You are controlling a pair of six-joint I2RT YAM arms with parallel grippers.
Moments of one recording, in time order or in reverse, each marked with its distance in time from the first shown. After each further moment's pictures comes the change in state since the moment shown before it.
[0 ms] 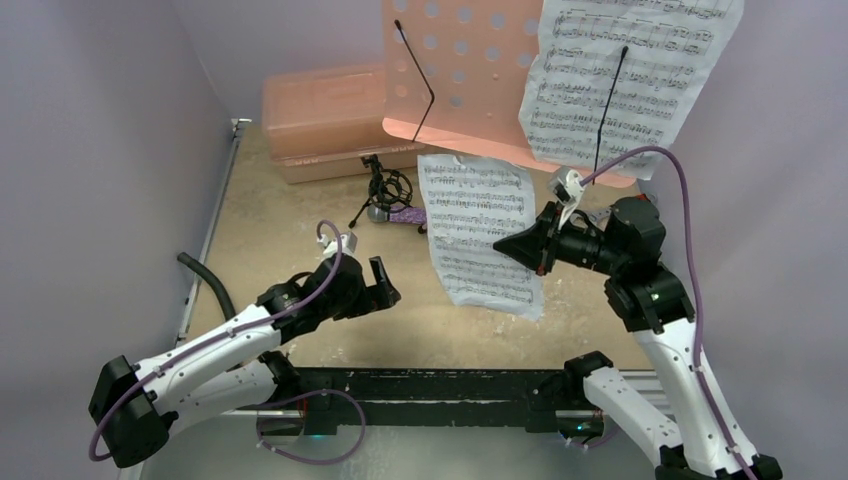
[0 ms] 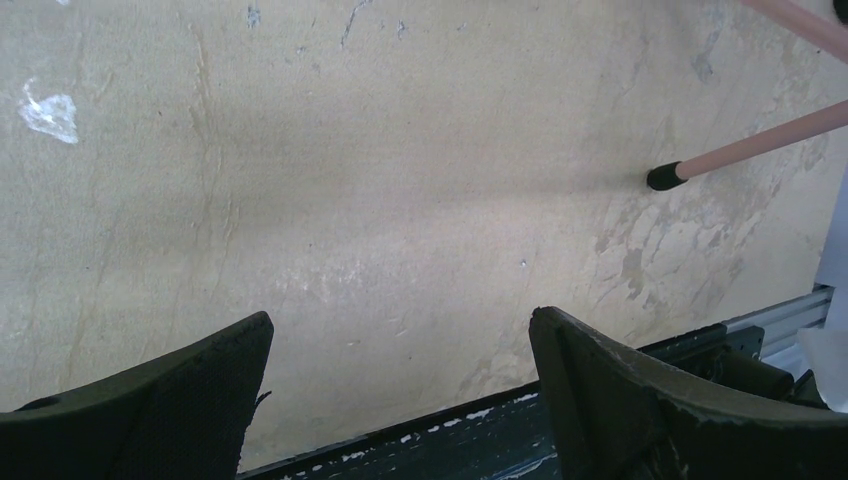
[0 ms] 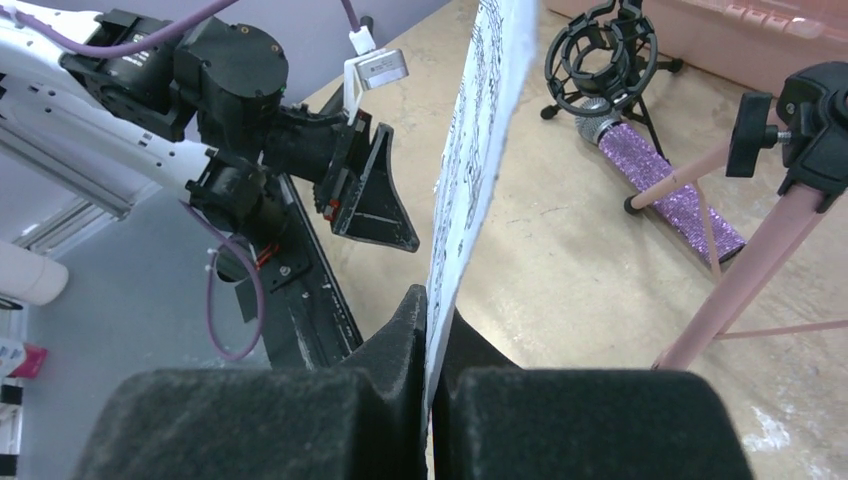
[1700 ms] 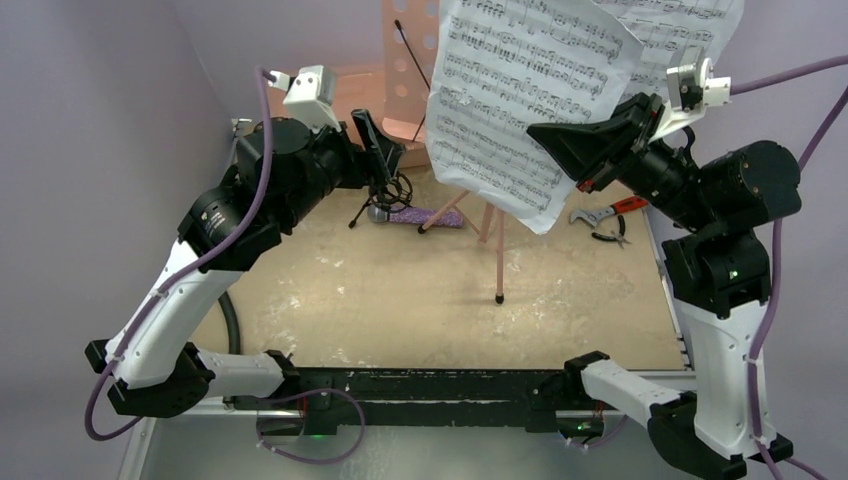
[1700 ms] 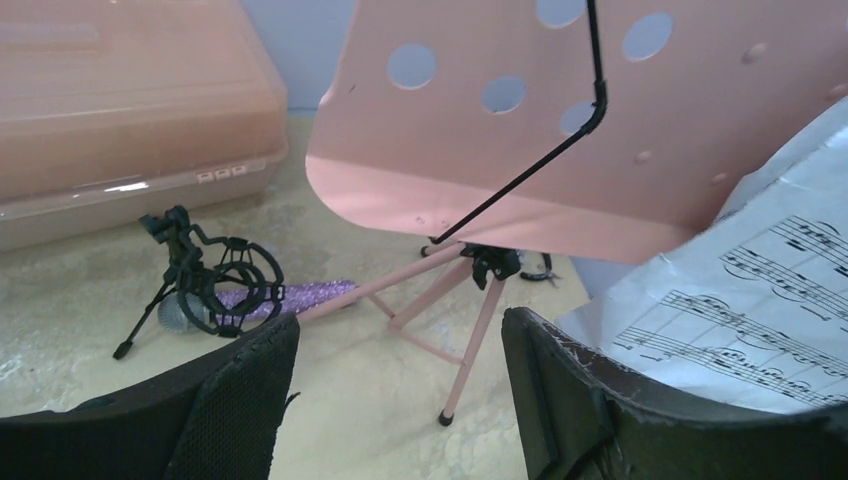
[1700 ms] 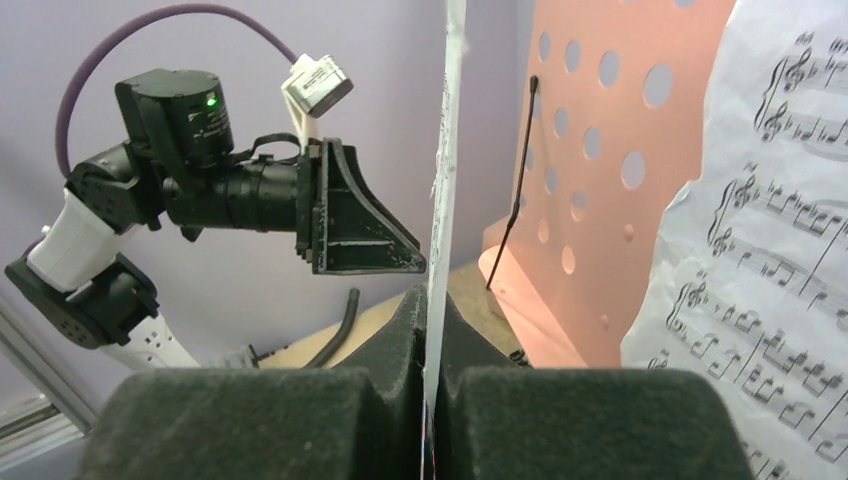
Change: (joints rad) left arm 0.000 0.352 1.259 -0.298 -0.188 0.476; right arm 0.000 0.274 0.741 0.116 0.135 0.181
